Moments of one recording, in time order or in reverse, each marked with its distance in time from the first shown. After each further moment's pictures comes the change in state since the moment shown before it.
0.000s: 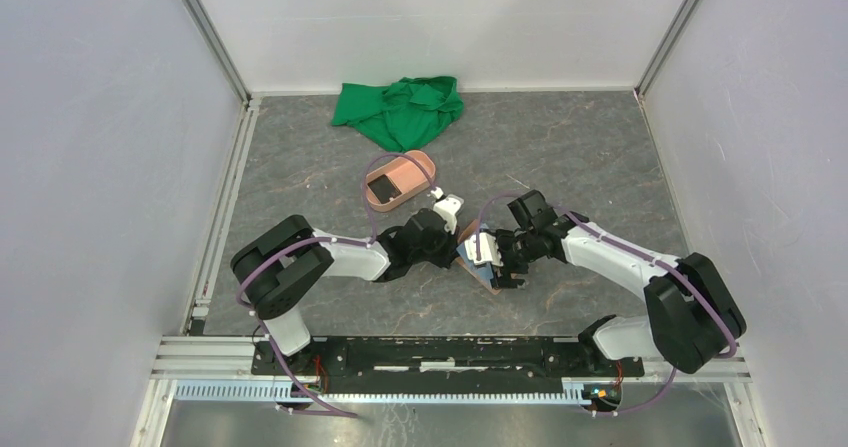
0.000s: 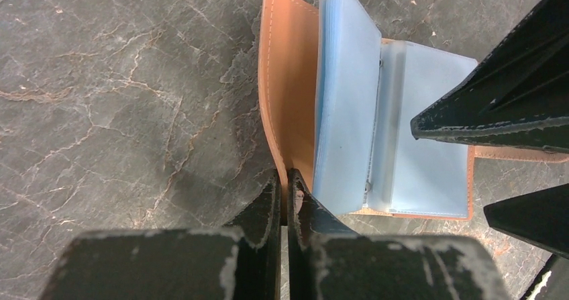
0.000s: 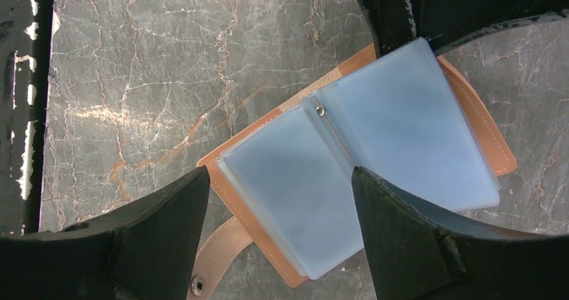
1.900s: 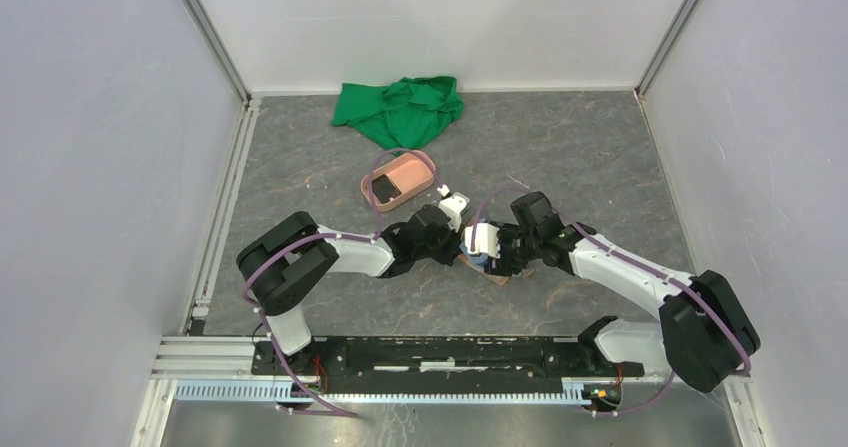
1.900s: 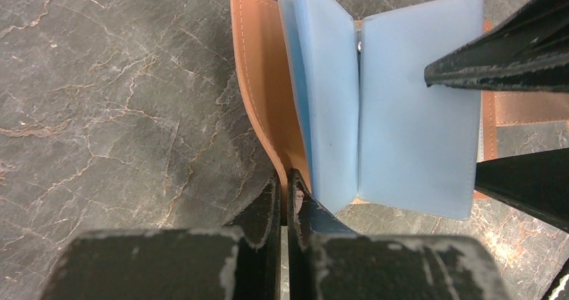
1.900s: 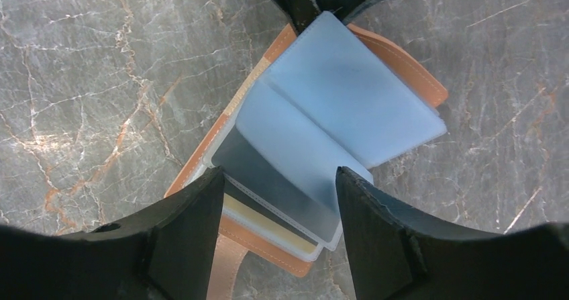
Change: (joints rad) left arm 0.006 0.035 0.044 -0.011 0.029 0.061; right arm 0.038 -0.093 -0.064 0.175 0.217 0.212
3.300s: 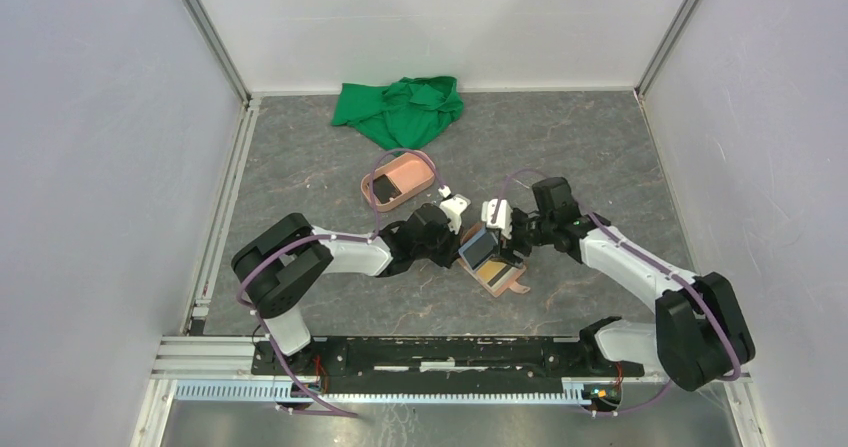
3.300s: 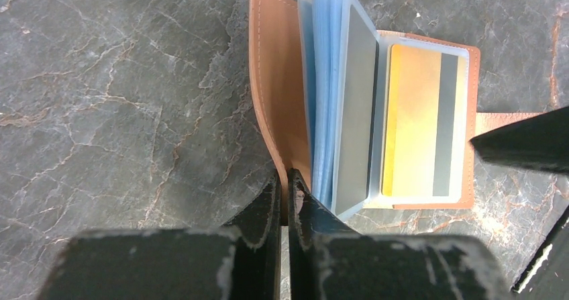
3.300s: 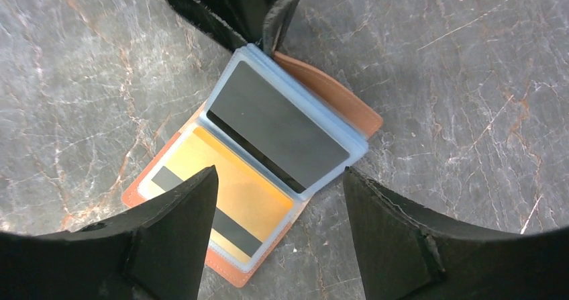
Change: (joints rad) left arm 0.003 -0.030 0.007 -0.066 0.042 0.014; right arm -0.150 0.004 0.015 0.067 -0.230 0.064
